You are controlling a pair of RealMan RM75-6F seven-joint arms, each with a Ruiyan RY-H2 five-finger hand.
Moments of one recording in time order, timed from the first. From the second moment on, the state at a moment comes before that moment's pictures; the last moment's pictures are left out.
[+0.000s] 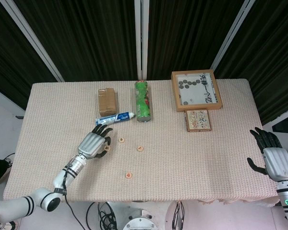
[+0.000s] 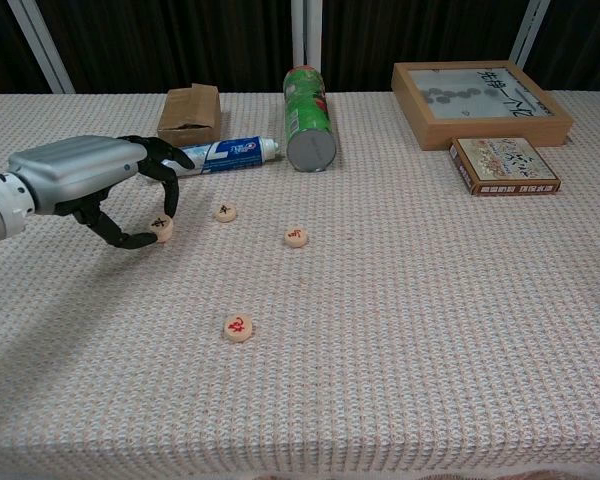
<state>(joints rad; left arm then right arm) -0.65 -1.59 -0.09 -1.32 1.38 0.96 0.18 0.16 -0.99 0.06 -1.69 -1.45 1.33 0.08</state>
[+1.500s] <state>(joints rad) -0.65 -1.58 -0.11 -1.41 1.35 1.01 0.18 0.16 -0.99 0.06 -1.70 -1.44 1.33 0.07</state>
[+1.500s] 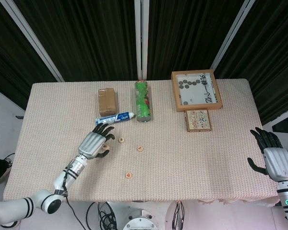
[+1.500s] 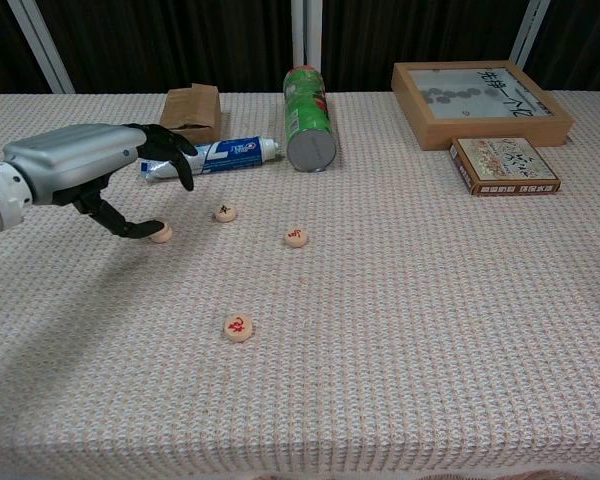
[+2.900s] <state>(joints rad) -0.83 -1.76 -0.21 -1.34 0.91 0.91 0.52 0.16 -0.99 0.06 -1.68 -1.43 1.32 0.08</state>
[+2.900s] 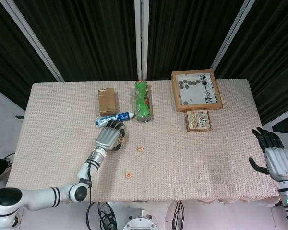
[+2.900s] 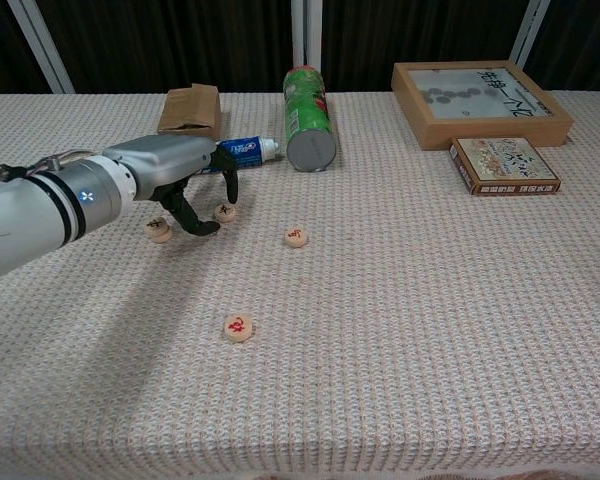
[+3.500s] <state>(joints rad) -0.84 -1.79 -0.20 -1.28 0.91 0.91 0.49 0.16 -0.98 0.06 -1.68 -1.44 1.31 0.10</state>
